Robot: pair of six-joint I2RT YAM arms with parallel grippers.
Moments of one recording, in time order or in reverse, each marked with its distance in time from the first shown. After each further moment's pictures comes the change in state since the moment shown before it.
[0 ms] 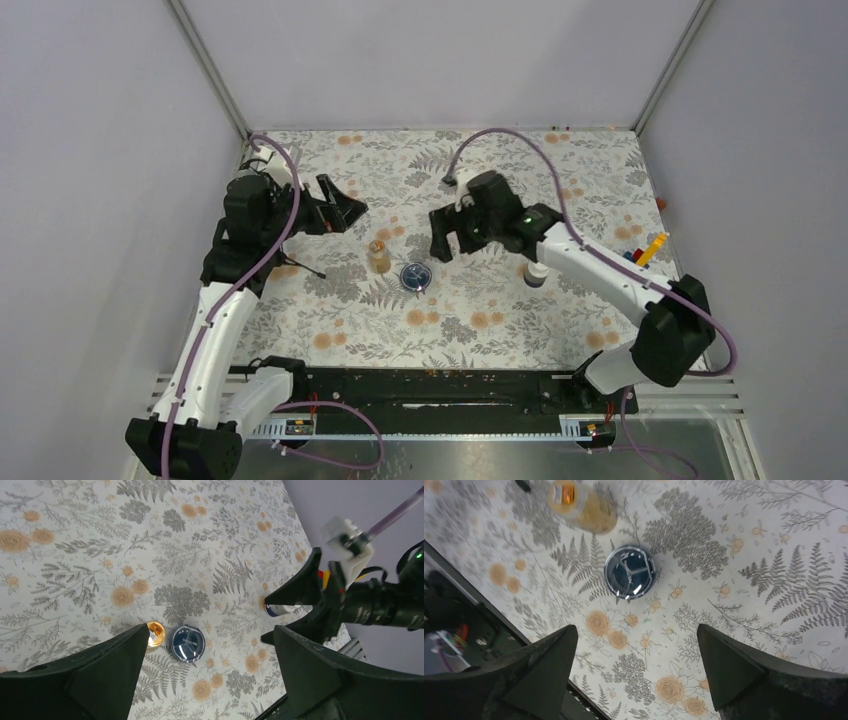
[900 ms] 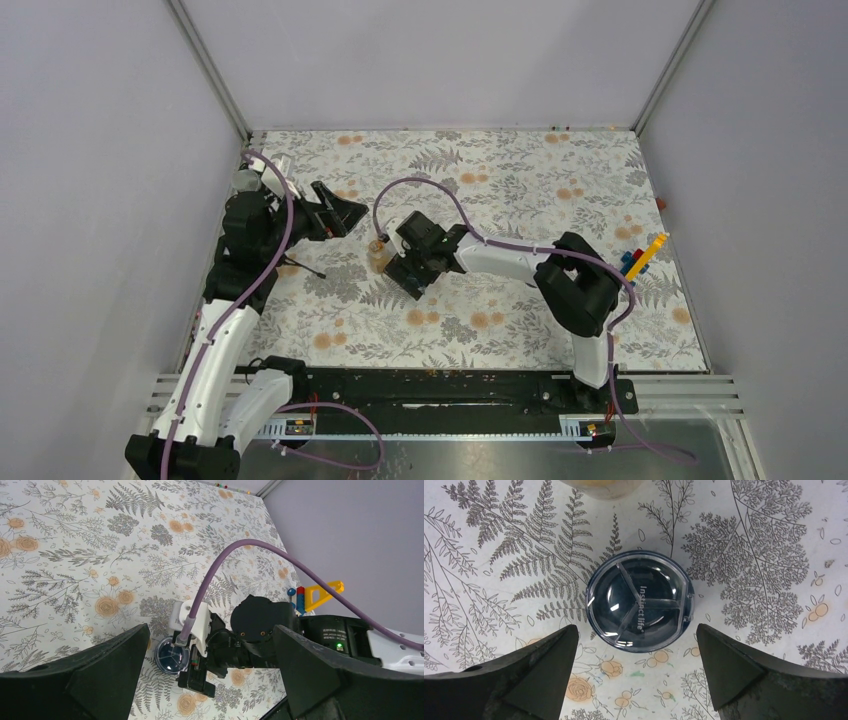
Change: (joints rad) left arm -0.016 -0.094 -0.123 0.139 -0.018 -0.113; right arm 0.243 0.478 0.118 0.055 0.164 -0.332
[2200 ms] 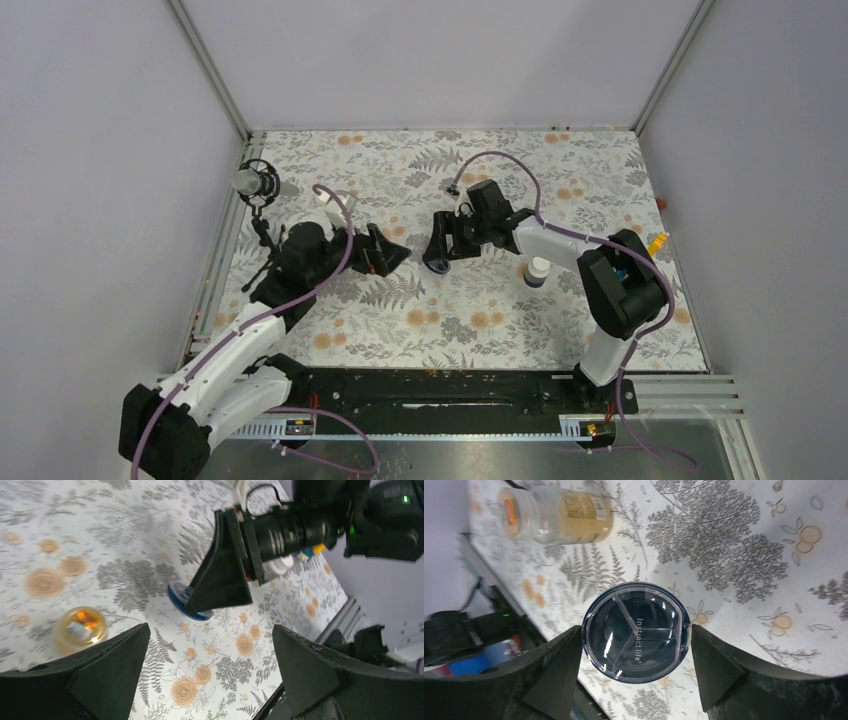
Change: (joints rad) left arm -0.267 0.011 -0.296 0.257 -0.109 0.021; right arm -0.317 -0.158 -0.211 0.229 -0.431 0.474
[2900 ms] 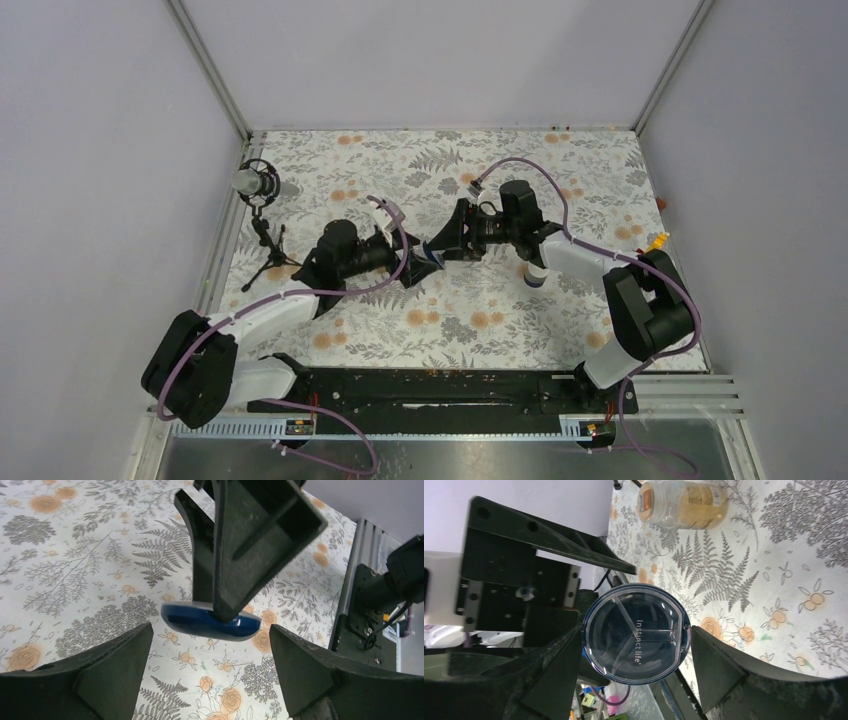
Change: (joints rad) left arm -0.157 0.354 -0.032 0.436 0.177 0.320; right arm -0.122 -0.174 -0.235 0.392 -0.390 0.442
